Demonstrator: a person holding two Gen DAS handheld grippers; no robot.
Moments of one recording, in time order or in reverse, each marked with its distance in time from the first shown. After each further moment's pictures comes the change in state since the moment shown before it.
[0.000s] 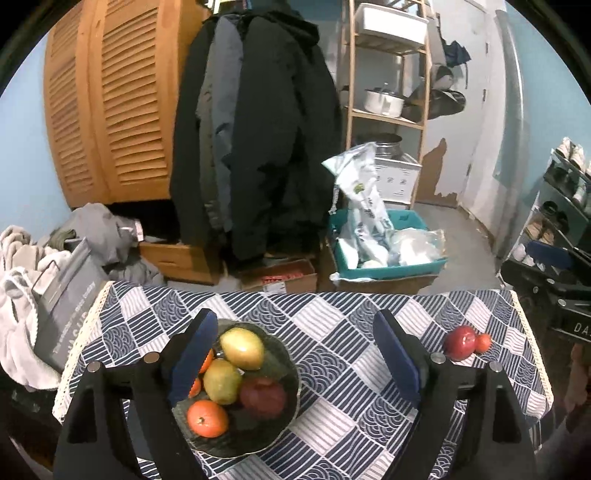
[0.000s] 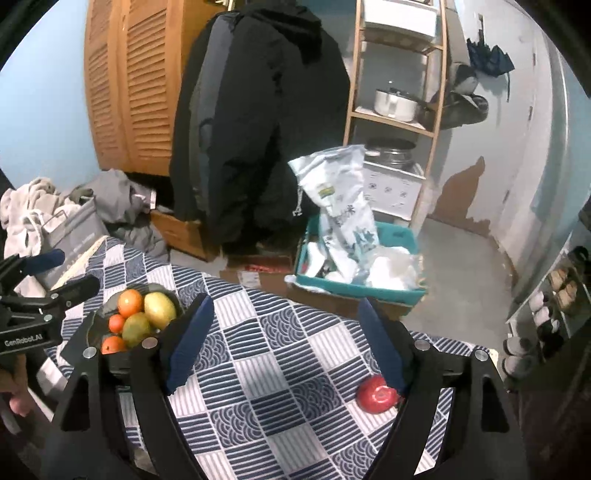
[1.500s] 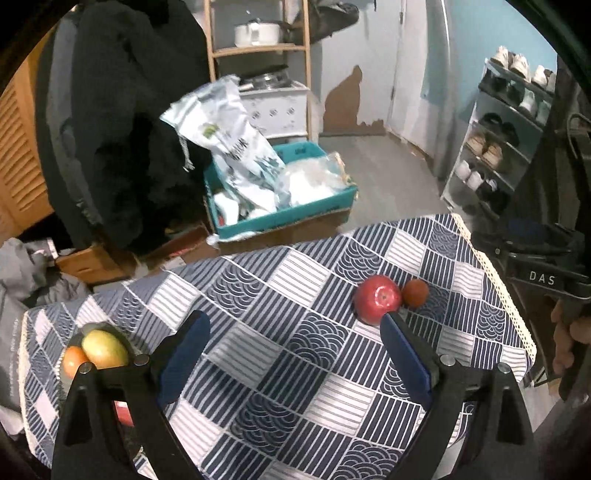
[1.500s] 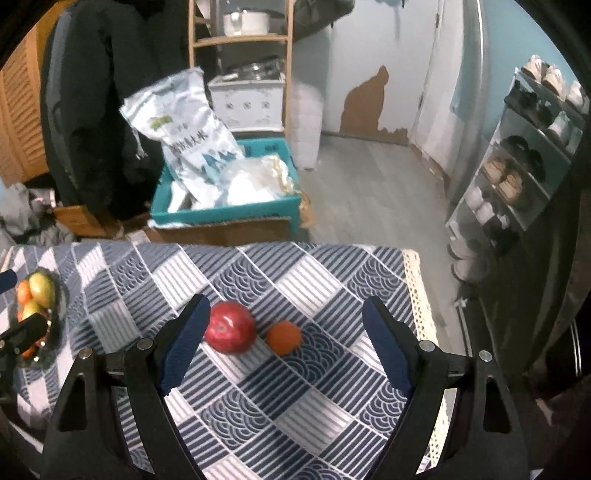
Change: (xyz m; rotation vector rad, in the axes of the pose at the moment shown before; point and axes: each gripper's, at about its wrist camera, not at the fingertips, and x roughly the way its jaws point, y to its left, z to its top) left arm 0.084 -0.193 -0.029 0.237 0.211 -0.199; right arm 0.028 -0.194 -0.097 0.262 0.222 -0.257
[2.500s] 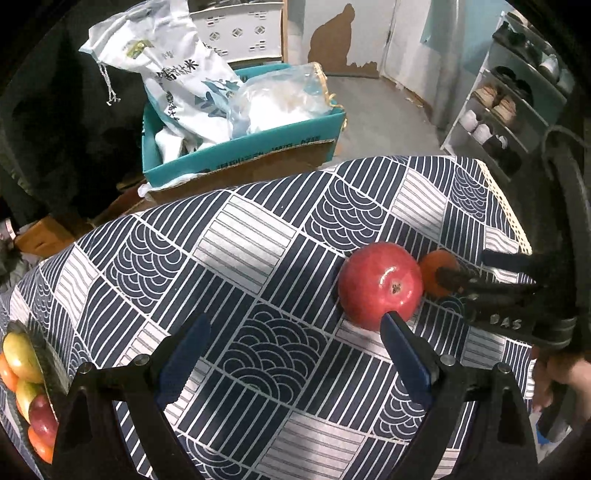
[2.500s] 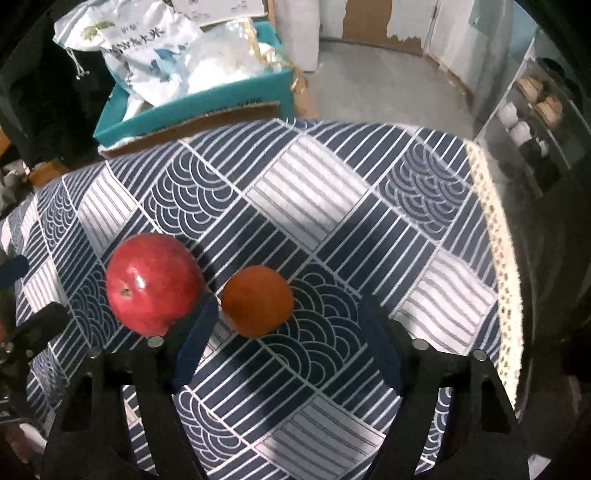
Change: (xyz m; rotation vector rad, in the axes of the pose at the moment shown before) left arm 0.147 -0.042 -0.008 0.007 0.214 -0.063; right arm 0.155 -0.023 -0.045 0.064 0.332 0.073
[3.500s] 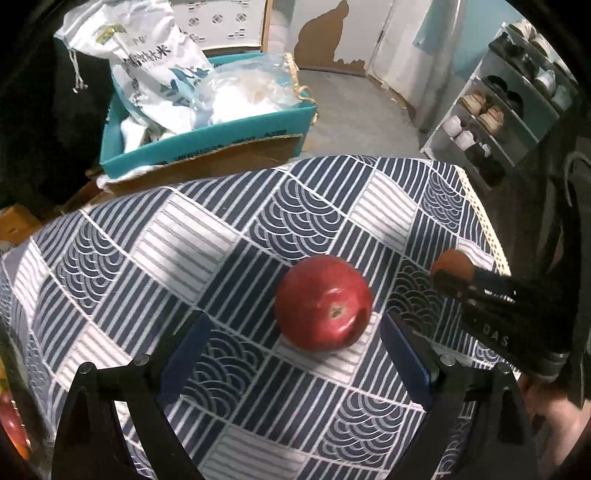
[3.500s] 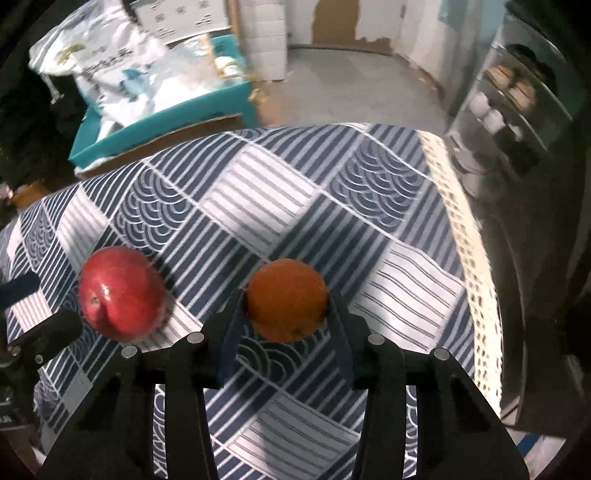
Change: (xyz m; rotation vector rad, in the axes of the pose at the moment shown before) left arm 0.021 -0.028 0.013 -0.054 0.034 -0.120; right arm -0.014 -0.025 -0.009 0.095 -0.051 -0.076
